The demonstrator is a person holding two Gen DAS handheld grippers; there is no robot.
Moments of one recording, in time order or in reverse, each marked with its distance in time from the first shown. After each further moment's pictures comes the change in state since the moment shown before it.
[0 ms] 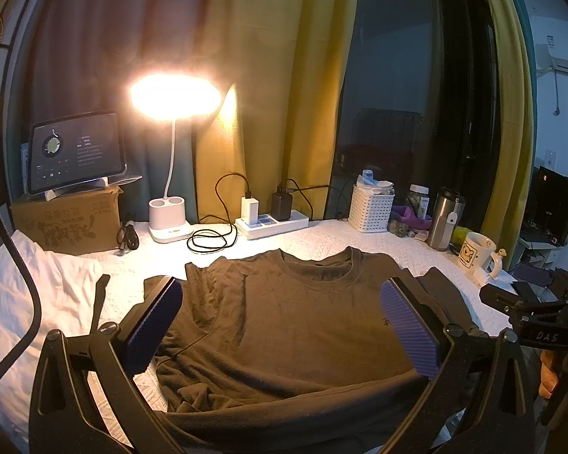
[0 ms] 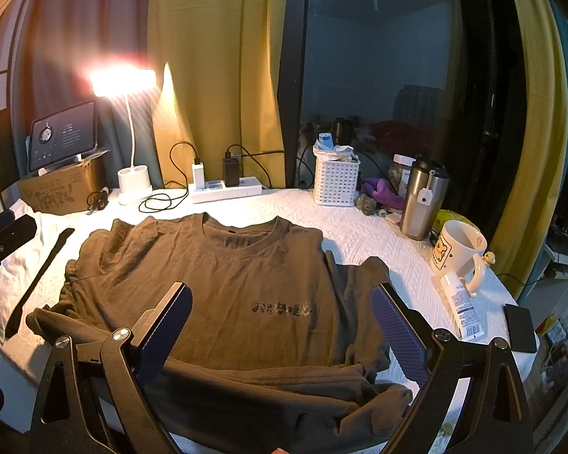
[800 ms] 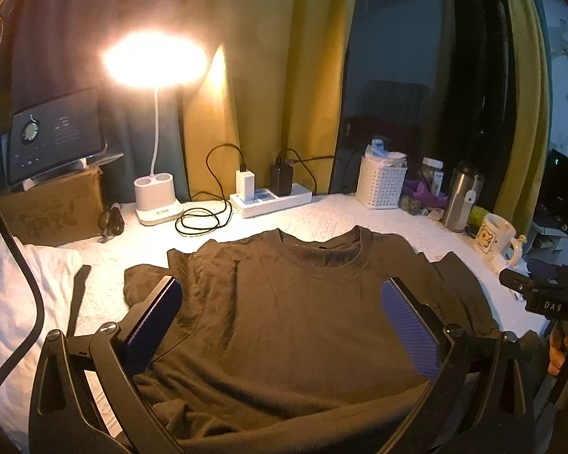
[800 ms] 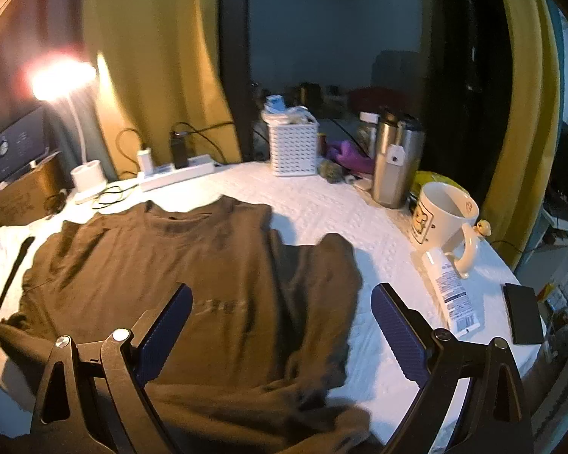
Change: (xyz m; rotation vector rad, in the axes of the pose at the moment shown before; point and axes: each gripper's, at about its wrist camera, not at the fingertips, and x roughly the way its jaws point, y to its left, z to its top) left arm 0.068 -0.015 0.004 0.011 0.125 0.025; right arm 0.070 -0.083 -0.008 0.104 0.109 -0.046
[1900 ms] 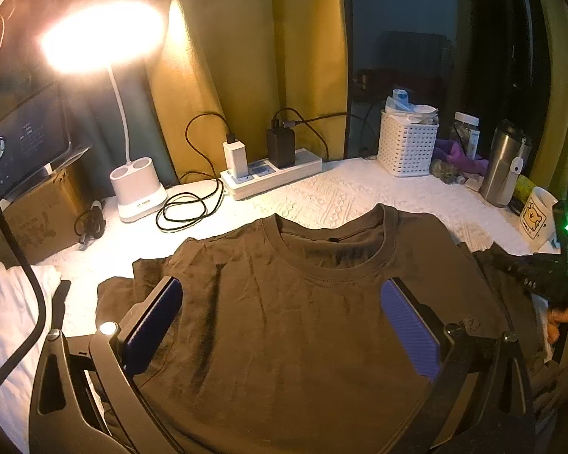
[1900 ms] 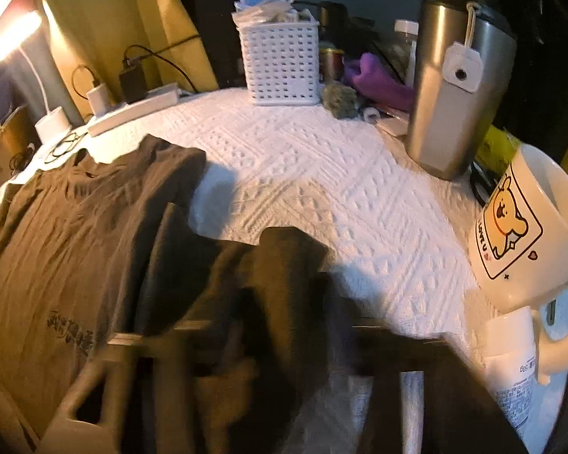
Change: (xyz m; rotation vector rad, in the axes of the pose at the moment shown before) left arm 0.098 -0.035 0.027 0.072 0.171 0.107; right arm 0.188 -0.068 0.016 -0.077 0.243 0.155
